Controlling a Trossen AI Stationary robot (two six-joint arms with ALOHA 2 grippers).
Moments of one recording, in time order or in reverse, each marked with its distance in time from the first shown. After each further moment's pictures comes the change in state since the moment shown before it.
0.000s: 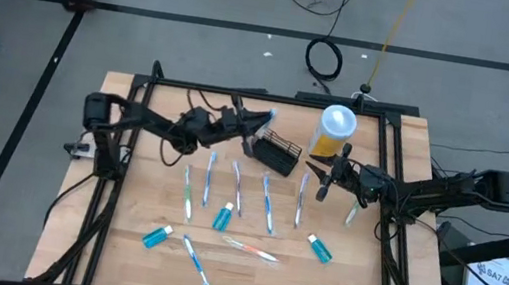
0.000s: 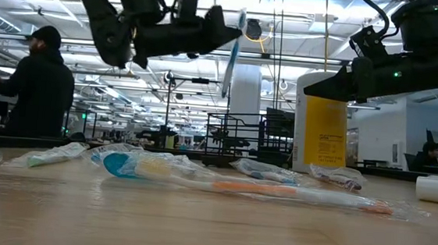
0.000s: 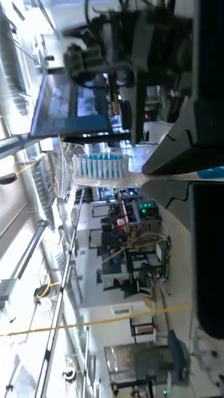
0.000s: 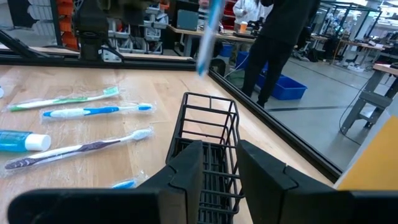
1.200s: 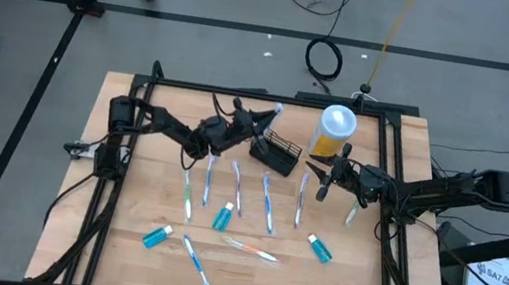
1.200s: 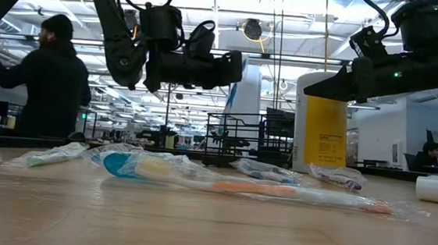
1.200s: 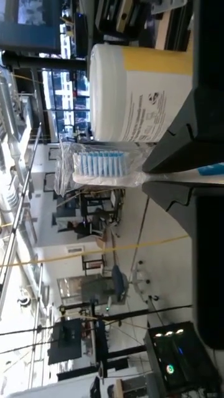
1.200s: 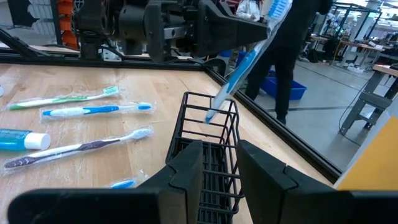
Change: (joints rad) left arm -0.015 0.177 0.068 -0.046 -0.316 -0.022; right arm 0.000 0.000 0.000 0.000 0.000 -0.005
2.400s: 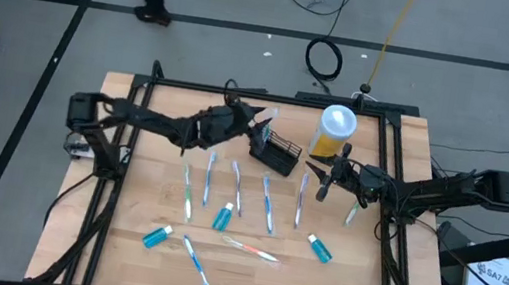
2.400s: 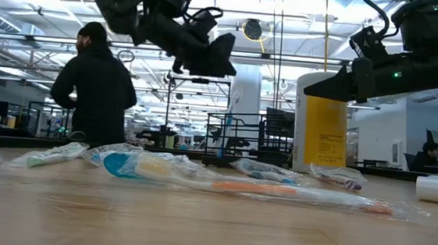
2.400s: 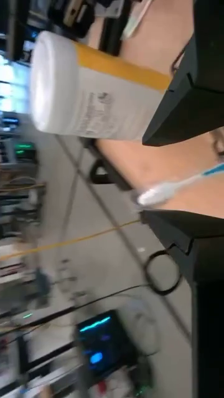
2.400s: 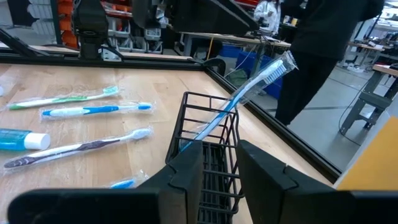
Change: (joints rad) left arm -0.010 -0.331 0.059 -0.818 -0.036 -0.170; right arm 0.000 0.000 0.000 0.000 0.000 0.000
